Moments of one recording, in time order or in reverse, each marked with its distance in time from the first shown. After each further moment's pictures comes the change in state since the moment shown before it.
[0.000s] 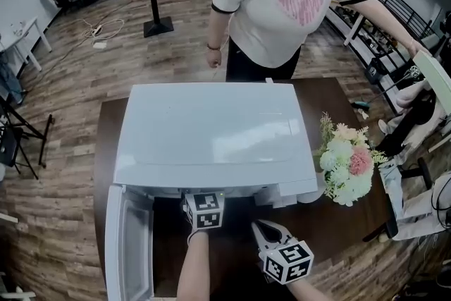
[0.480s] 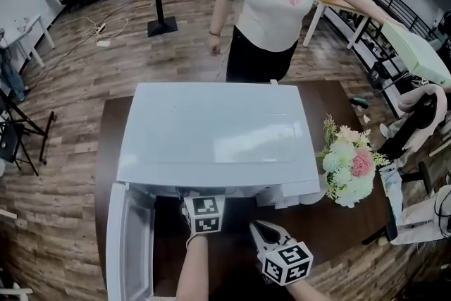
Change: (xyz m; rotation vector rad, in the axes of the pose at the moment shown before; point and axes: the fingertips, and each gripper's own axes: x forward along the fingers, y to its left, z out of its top) left arm -0.019 0.005 0.009 -0.030 -0.018 -0.003; right arm 0.002 0.014 0.003 -0.013 -0.002 0.033
